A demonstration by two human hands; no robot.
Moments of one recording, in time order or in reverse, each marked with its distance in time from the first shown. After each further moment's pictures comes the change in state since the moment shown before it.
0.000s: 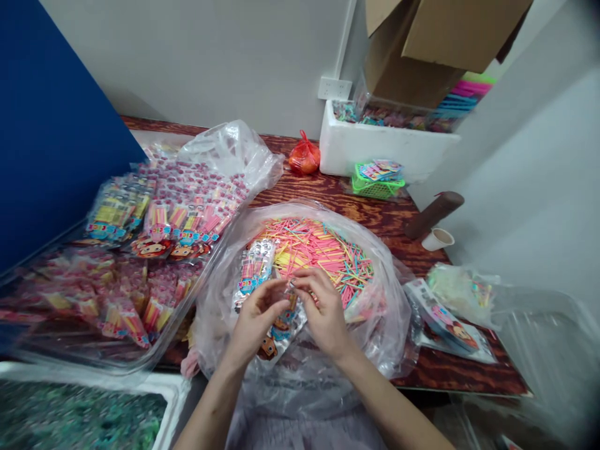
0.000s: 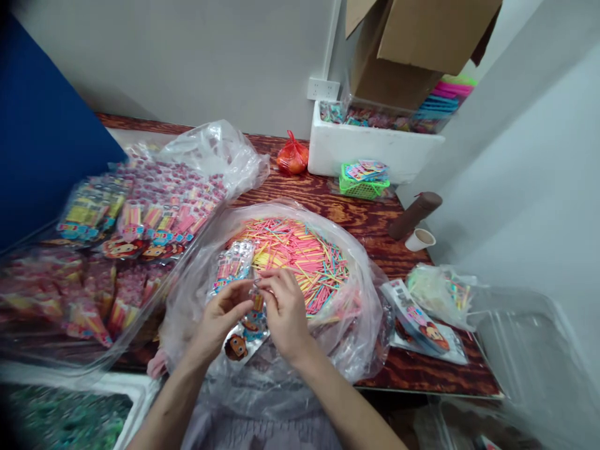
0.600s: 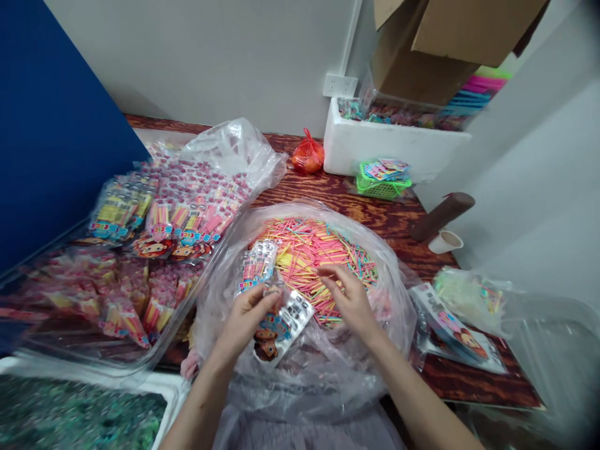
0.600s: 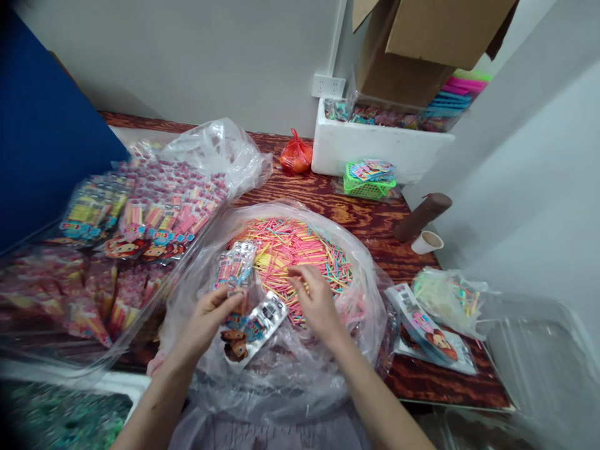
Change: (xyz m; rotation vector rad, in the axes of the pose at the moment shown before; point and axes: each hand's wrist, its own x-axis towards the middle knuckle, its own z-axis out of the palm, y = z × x) left_hand 0.009 0.011 -0.018 0.139 -0.048 -0.074; right_hand 0.018 0.042 -0.050 -0.192 -0.103 0.040
